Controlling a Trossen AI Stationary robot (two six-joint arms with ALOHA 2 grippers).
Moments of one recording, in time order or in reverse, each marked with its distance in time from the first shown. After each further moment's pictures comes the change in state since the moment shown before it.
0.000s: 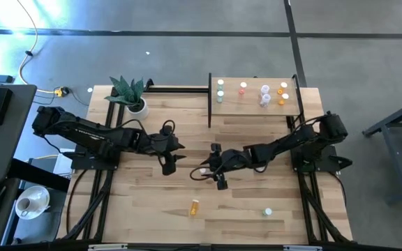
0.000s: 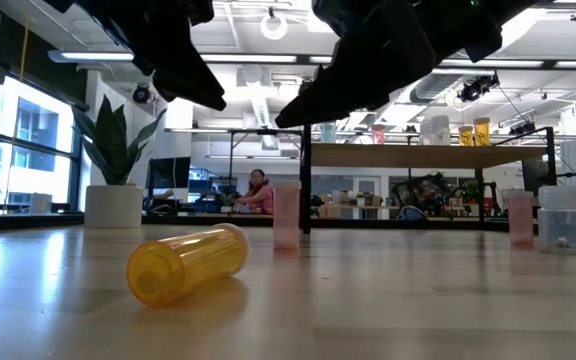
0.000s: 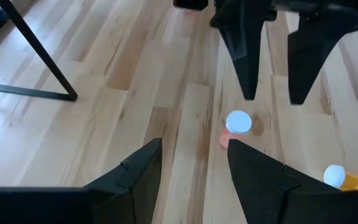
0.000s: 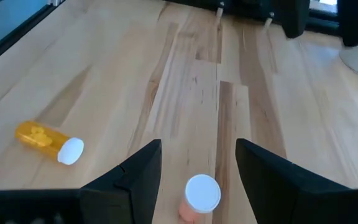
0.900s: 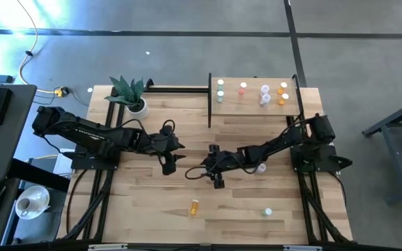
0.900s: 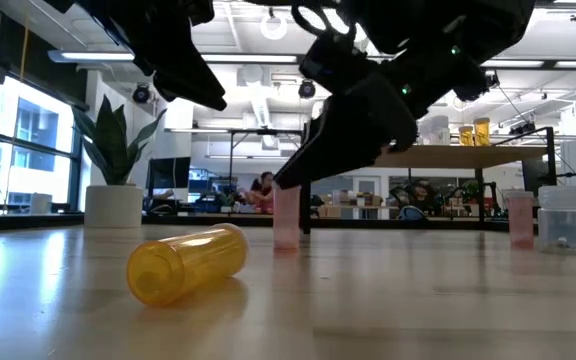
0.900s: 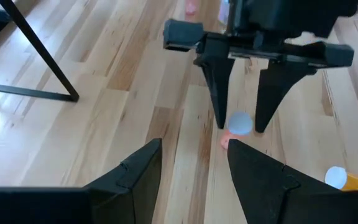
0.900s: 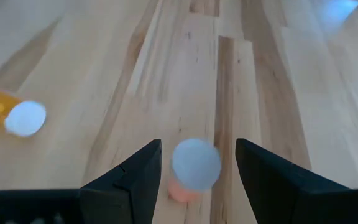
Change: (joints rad) left arm 0.000 0.000 0.000 0.002 -0.002 0.001; right arm -0.035 0.134 -0.003 0.044 -0.010 0.020
